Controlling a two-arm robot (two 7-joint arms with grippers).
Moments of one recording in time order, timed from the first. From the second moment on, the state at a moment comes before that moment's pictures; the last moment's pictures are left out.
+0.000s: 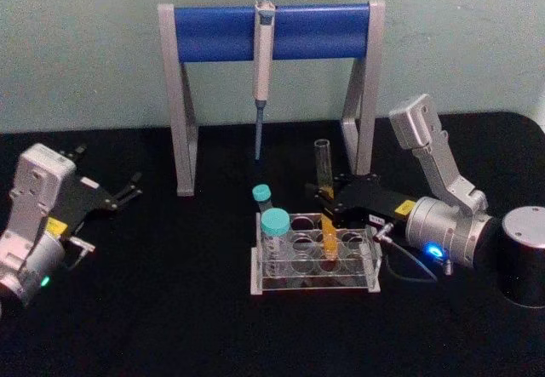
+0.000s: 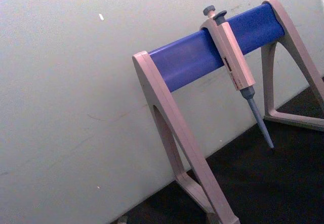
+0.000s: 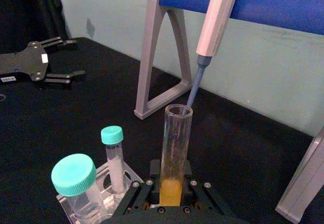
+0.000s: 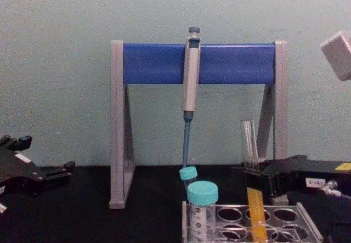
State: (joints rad) left arm -0.20 0.60 0.45 -1.41 -0.25 -0.12 0.03; right arm 0.34 0.45 -0.48 -1.45 0.43 0.26 0.44
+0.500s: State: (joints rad) left arm -0.20 0.60 0.45 -1.41 -0.25 -0.12 0.03; right arm 0.30 0.44 -0.47 -1.46 0.42 0.17 0.45
